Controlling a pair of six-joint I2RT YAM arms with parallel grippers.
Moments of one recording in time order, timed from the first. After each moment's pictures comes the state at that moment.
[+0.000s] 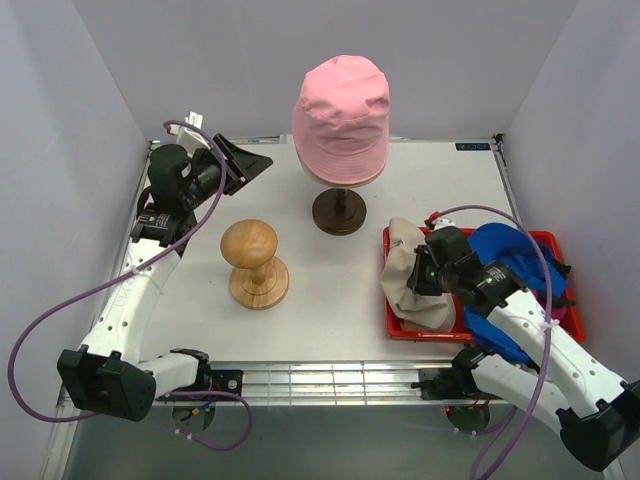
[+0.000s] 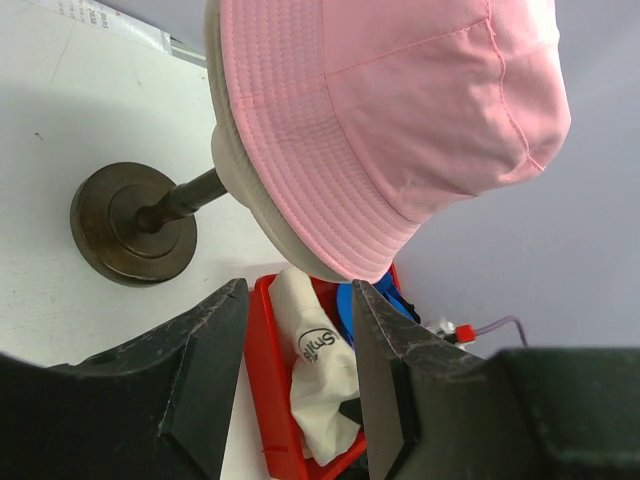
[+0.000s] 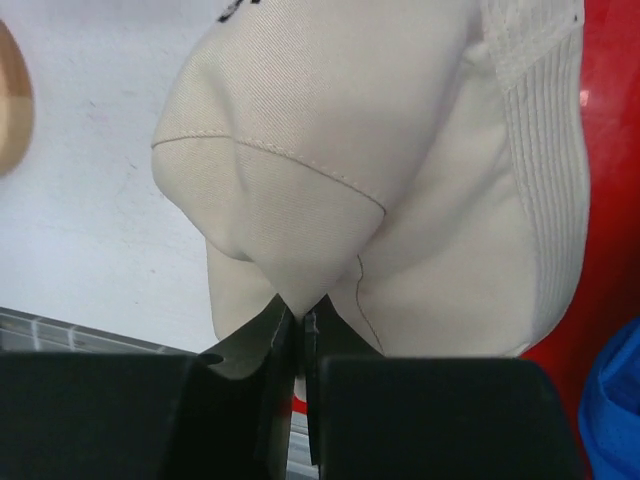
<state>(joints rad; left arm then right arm) -0.20 1.18 1.20 -0.15 0.43 -0.85 0.60 0.86 0.77 -0.79 0.07 0.53</state>
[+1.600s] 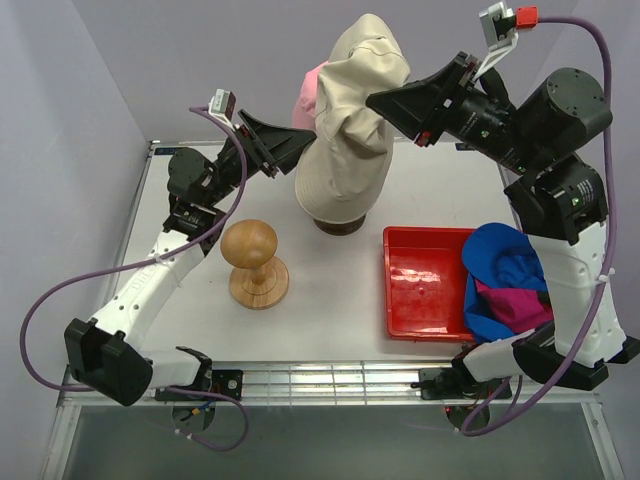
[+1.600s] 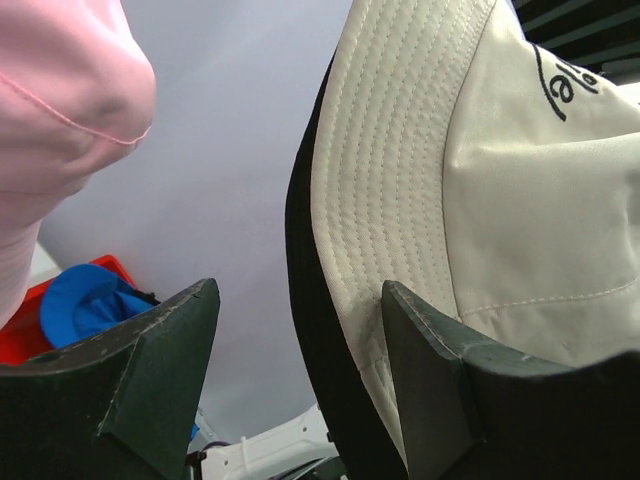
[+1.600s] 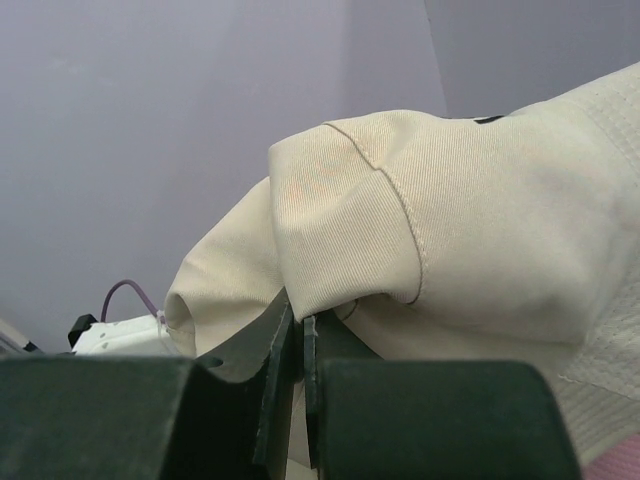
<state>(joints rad) -0.42 1.27 1.21 0.50 0.56 -1.35 0.59 1.38 2.19 -0.53 -0.46 0.50</state>
